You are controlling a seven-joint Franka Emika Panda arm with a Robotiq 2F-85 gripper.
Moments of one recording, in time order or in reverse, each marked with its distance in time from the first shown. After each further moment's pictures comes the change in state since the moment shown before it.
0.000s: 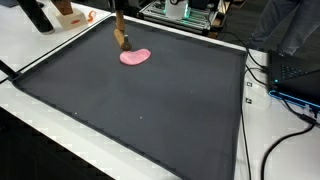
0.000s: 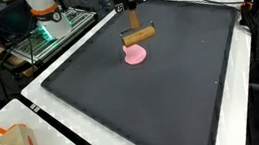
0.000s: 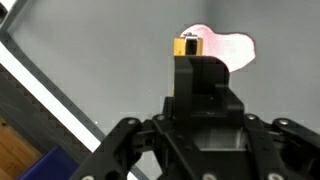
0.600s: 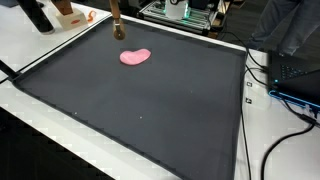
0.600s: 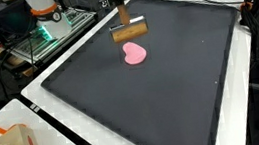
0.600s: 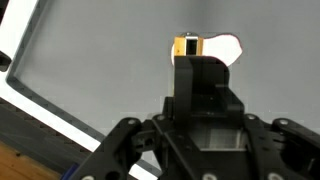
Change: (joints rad) arm -0.020 -0.049 -0.067 0.036 0.111 -0.124 0.031
